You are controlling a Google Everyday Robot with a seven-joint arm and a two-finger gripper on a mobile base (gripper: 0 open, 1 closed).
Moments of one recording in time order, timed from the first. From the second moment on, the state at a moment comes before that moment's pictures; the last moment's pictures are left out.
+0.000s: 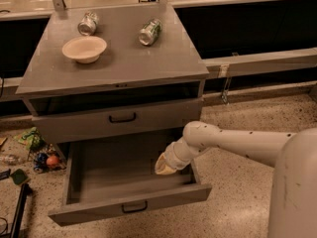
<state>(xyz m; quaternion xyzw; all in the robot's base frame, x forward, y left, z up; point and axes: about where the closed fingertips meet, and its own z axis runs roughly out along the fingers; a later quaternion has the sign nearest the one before) 0.555 -0.006 0.466 -0.73 0.62 0.18 0.22</state>
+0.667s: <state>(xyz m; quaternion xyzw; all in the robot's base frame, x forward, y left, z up) 0.567 -0.040 0.536 -0.68 0.63 0.20 0.30</state>
